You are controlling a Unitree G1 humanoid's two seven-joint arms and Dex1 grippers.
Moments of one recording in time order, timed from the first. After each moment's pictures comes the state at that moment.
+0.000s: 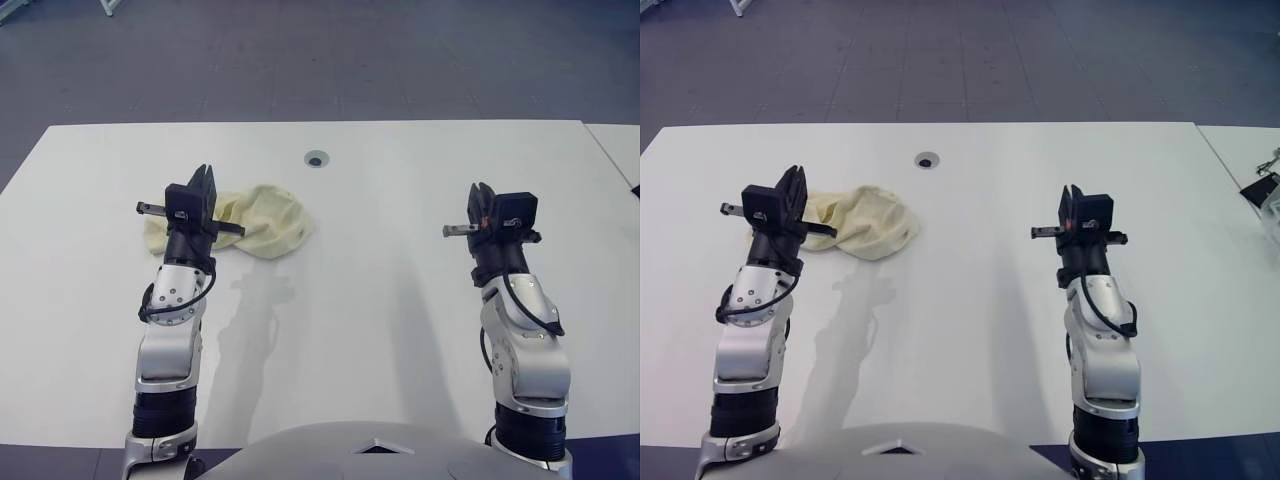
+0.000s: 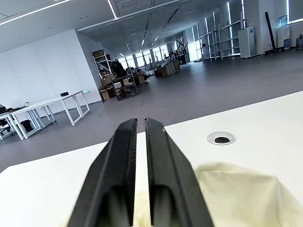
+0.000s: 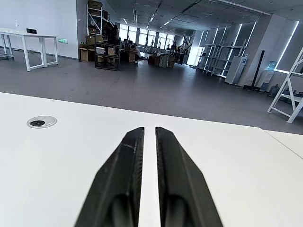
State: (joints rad) left arm 0.01 0.21 0.08 -0.35 0.04 0.10 -0.07; right arm 0.06 -0.14 -0.06 -0.57 0.00 0.46 0.03
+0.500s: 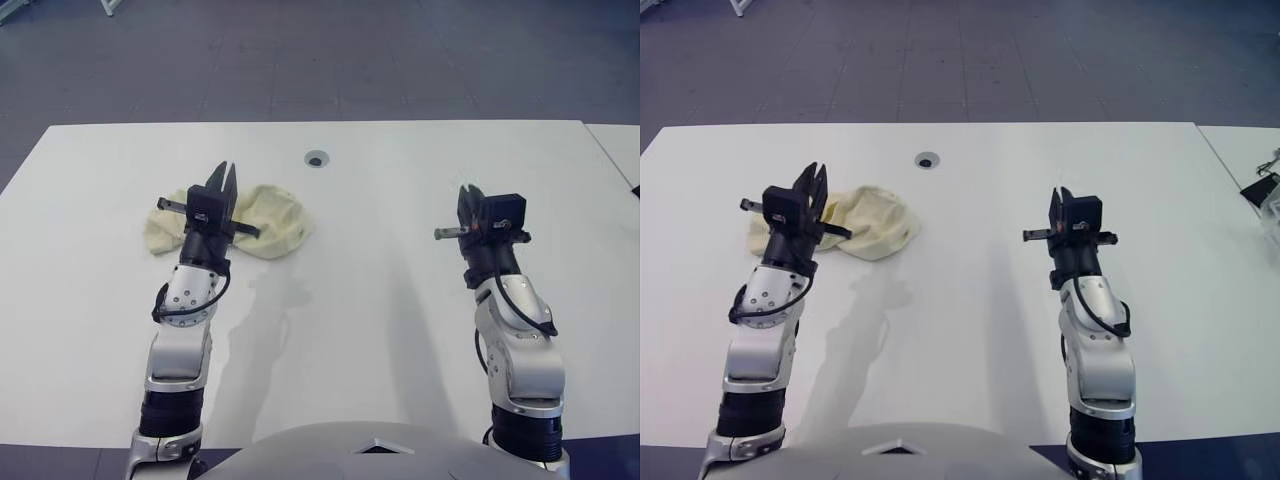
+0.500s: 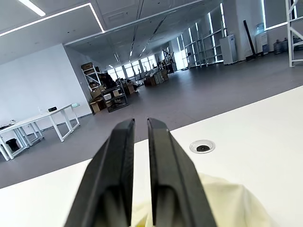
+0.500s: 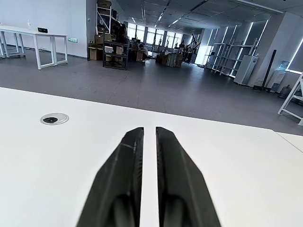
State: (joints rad) left arm 0.01 0.20 0.01 -0.35 0.07 0.04 -0.09; right arm 0.06 -0.14 -0.04 -0.57 -0.01 0.46 0.03
